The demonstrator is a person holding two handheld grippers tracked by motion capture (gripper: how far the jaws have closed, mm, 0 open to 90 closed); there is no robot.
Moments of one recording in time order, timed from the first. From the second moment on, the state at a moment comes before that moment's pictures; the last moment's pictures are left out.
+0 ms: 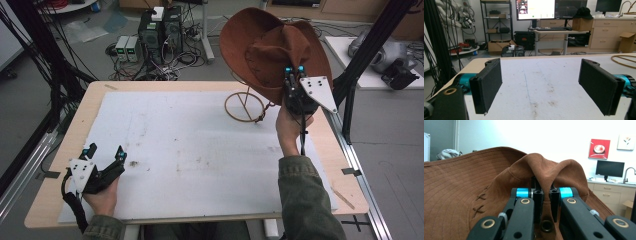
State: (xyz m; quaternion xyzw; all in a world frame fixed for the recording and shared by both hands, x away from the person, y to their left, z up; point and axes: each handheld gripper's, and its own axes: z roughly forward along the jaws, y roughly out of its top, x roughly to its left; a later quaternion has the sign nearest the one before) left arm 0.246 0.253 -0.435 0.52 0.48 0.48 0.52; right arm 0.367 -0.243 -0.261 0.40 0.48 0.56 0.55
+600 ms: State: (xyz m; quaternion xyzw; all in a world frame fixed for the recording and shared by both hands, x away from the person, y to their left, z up) left arm 0.248 0.254 -0.434 0.51 0.48 0.48 0.53; right arm 0.411 -0.215 -0.243 0.37 0.50 0.55 0.56
